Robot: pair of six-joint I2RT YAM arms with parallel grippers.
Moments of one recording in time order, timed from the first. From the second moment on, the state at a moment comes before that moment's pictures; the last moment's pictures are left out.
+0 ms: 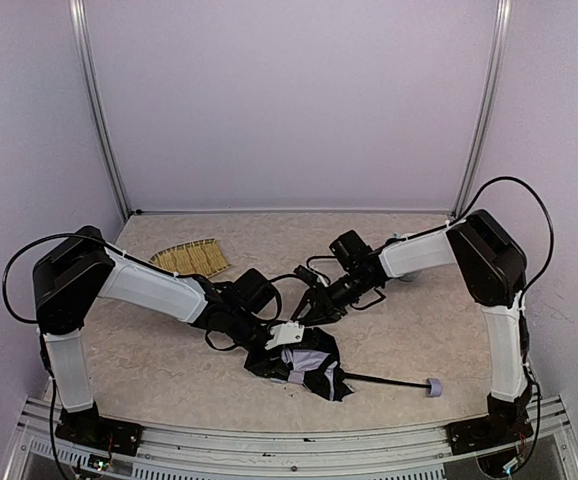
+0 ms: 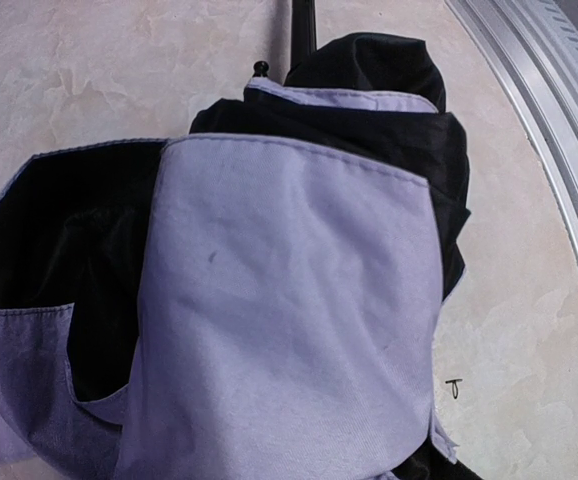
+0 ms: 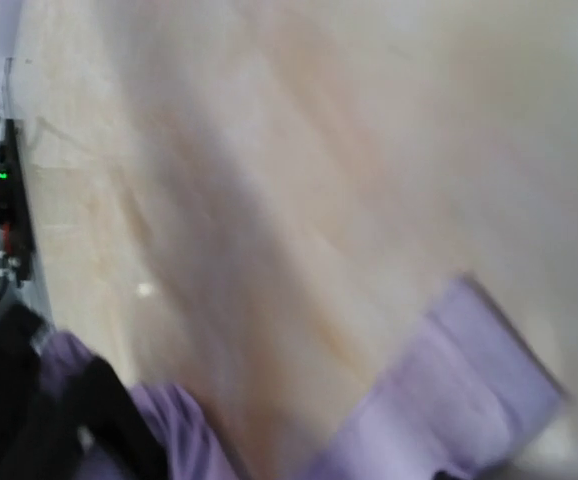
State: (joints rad) left arm -0.93 1.94 1.06 -0.17 0.55 0.68; right arm 0.64 2.15 1.36 -0.29 -0.89 0.25
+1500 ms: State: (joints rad) left arm -0.82 2.15 1.33 -0.42 0.89 0.54; right arm 1.05 1.46 0.81 -0.12 -0.14 -0.61
